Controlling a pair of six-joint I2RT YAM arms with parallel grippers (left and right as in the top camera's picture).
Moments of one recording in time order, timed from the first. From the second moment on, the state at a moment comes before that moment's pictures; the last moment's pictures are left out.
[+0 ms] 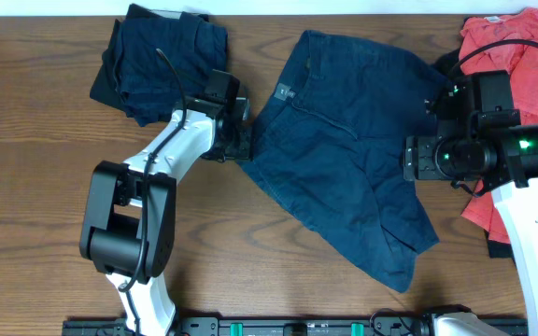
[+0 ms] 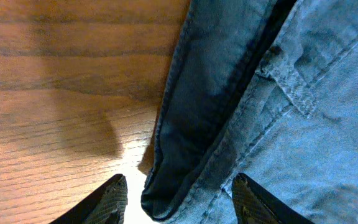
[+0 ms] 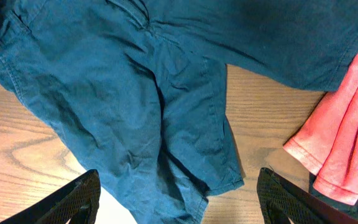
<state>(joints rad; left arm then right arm) -0.29 1.96 1.31 -0.69 0.20 -0.17 0.12 1.34 1.42 -1.28 -0.04 0.13</state>
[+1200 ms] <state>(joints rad) -0.09 1.89 1.31 -1.05 0.28 -0.41 0.13 1.72 1.42 -0.86 -0.20 0.06</state>
